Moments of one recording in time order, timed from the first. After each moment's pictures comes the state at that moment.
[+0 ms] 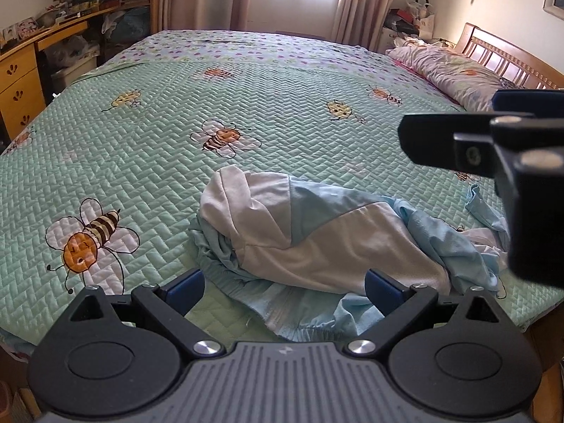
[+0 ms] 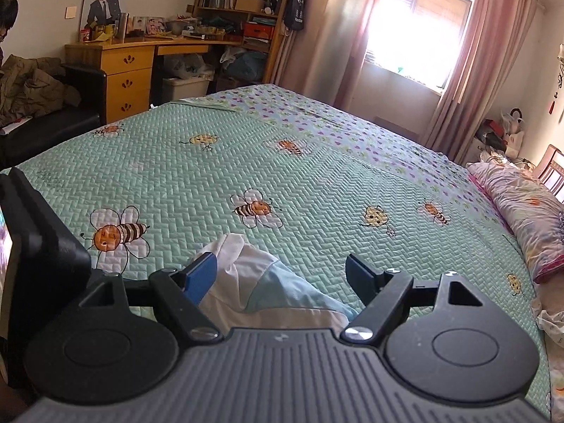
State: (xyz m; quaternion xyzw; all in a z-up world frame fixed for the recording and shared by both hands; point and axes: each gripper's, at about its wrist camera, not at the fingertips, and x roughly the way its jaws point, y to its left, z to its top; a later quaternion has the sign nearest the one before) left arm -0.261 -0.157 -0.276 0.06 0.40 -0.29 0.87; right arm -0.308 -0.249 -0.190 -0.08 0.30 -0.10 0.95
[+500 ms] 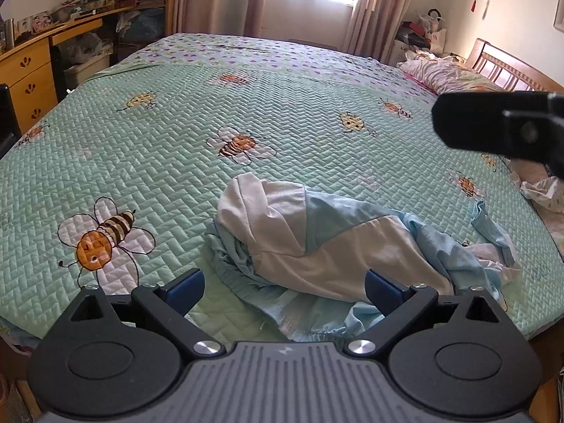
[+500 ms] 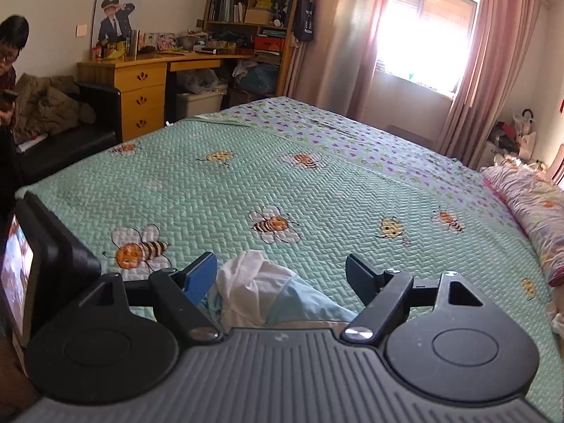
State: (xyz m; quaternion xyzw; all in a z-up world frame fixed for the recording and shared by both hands) left arm -0.257 -0.138 -0.268 0.04 0.39 -0.28 0.88; right arm -0.307 -0.245 -0.167 -0.06 0.28 -0.07 0.96
